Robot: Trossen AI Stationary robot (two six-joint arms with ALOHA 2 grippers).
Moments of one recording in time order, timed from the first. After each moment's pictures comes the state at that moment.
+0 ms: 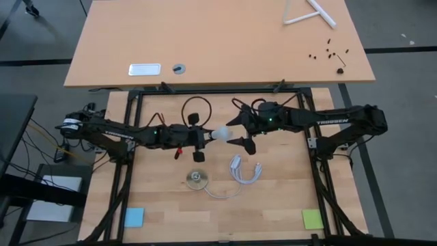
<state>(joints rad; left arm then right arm) -0.04 1.35 0.80 0.21 -0.33 0.28 -0.09 1.33 1.00 -0.05 -0.12 0.08</state>
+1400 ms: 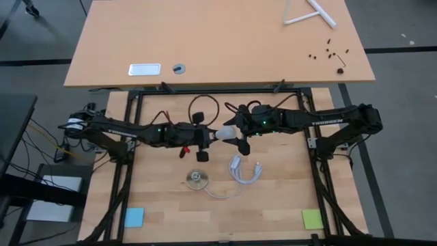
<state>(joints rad) -0.04 1.41 0.93 0.07 -0.31 0.25 -0.06 1.39 1.05 -0.09 -0.02 0.05</state>
